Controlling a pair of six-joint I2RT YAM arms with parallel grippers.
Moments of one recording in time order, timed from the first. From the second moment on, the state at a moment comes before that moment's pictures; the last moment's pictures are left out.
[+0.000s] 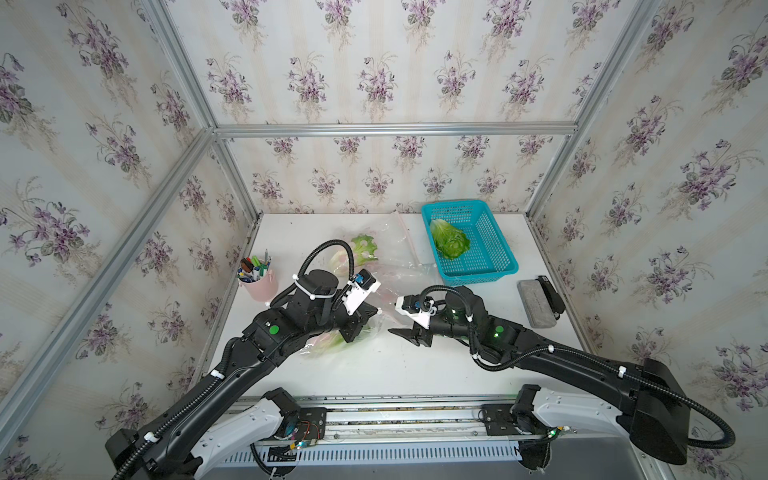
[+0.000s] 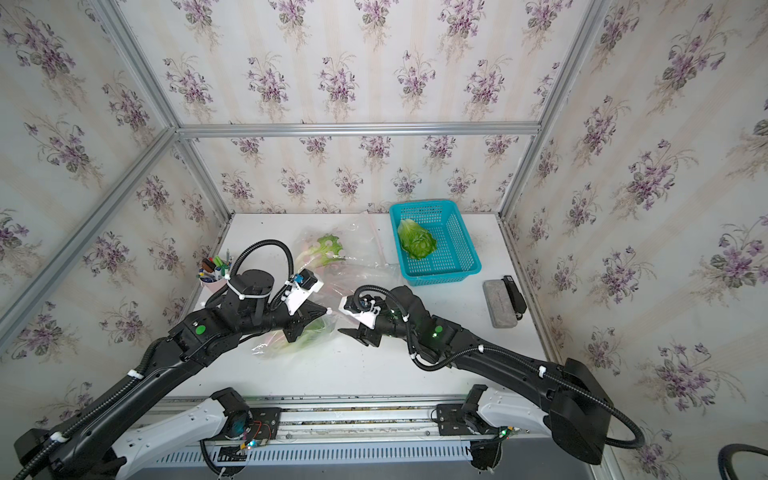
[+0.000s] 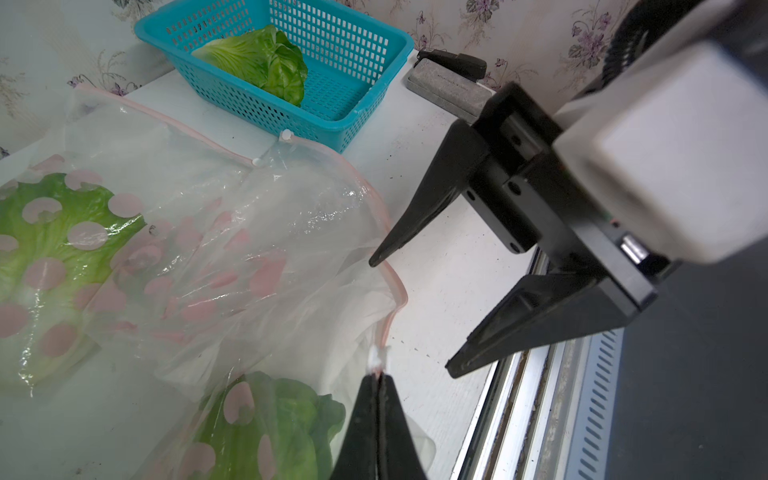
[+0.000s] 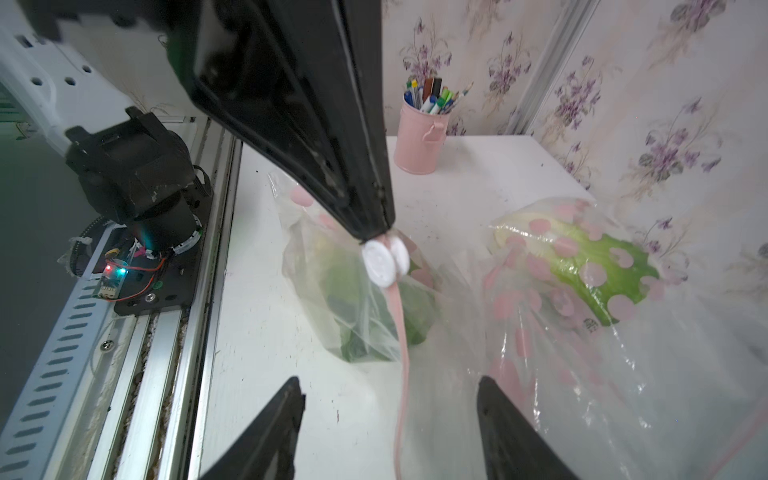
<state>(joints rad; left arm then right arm) -0.66 0.92 0.96 -0.67 0.32 0.10 0.94 1.13 0.70 0.10 -0.34 -0.32</state>
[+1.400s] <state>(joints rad) -0.66 0.83 0.93 -0.67 0.34 0.10 0.88 1.28 0.84 0.05 -0.65 -0.40</state>
